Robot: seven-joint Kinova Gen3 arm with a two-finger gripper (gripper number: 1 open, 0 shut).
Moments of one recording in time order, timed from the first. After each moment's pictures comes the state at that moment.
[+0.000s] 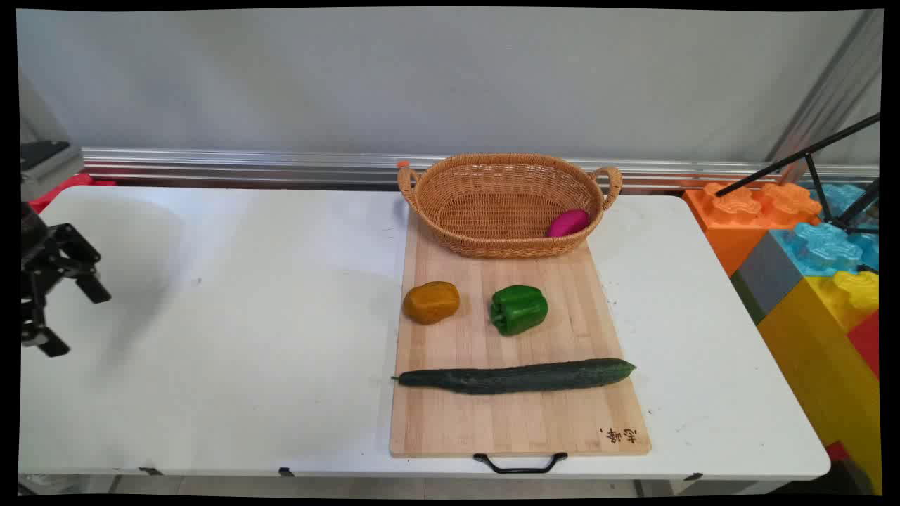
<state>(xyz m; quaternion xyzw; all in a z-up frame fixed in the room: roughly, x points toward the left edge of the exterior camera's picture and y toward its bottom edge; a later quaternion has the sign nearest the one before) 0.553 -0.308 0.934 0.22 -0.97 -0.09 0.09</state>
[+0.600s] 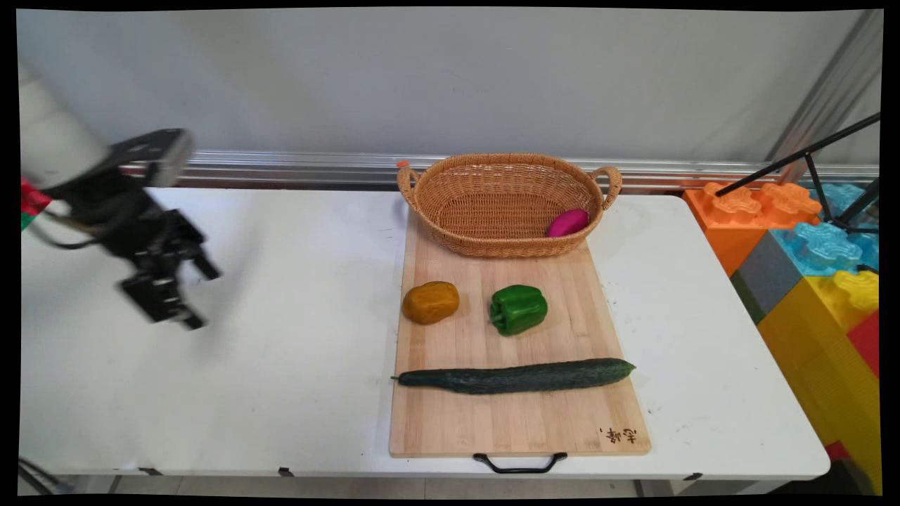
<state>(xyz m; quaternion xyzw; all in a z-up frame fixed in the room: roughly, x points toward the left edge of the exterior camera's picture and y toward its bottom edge) 0.463 -0.363 0.915 0.25 -0.96 -0.03 0.14</state>
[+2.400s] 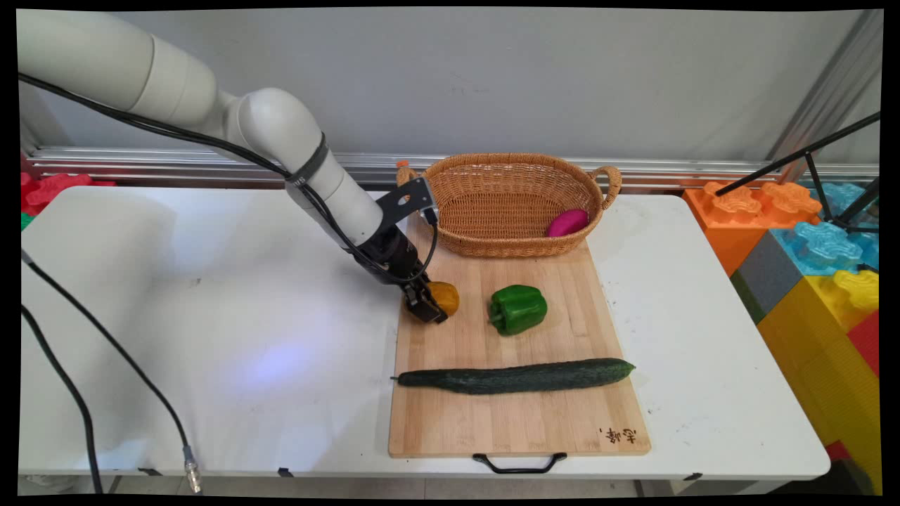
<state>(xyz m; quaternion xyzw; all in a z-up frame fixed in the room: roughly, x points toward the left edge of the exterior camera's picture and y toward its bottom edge) 0.267 -0.494 0.769 0.29 -0.93 0.02 0.24</state>
